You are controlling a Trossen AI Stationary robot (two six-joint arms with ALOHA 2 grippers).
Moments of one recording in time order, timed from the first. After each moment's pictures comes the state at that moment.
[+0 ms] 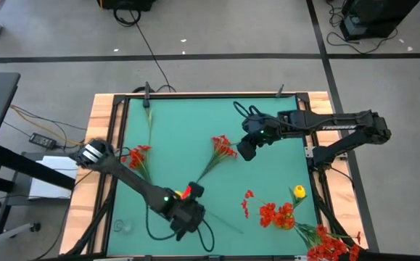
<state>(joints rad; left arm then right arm) -0.55 1.86 1.39 -0.66 -0.37 0.05 -0.04 1.33 1.23 -0.79 0.05 0.69</state>
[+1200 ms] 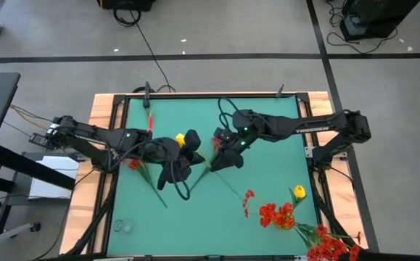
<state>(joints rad) -0.24 1.41 1.43 -0.61 -0.28 0.91 -0.06 1.56 1.23 -0.03 -0.71 0.82</state>
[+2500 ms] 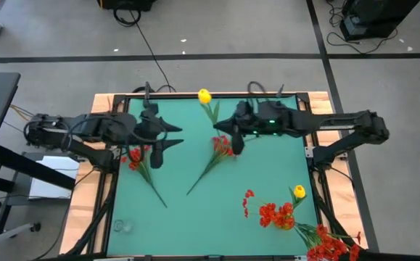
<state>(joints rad) -0.17 1.07 1.28 -0.53 -0.33 -0.09 -0.03 1.32 1.23 -0.11 0.10 0.28</state>
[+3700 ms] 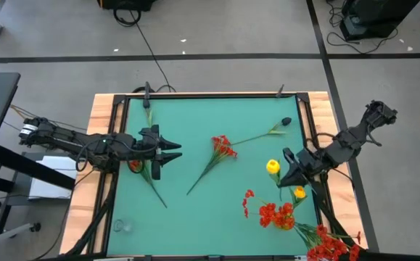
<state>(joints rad) -0.21 0.87 0.65 0.09 -0.32 -0.27 0.63 0.69 0.73 -0.24 0.12 0.45</state>
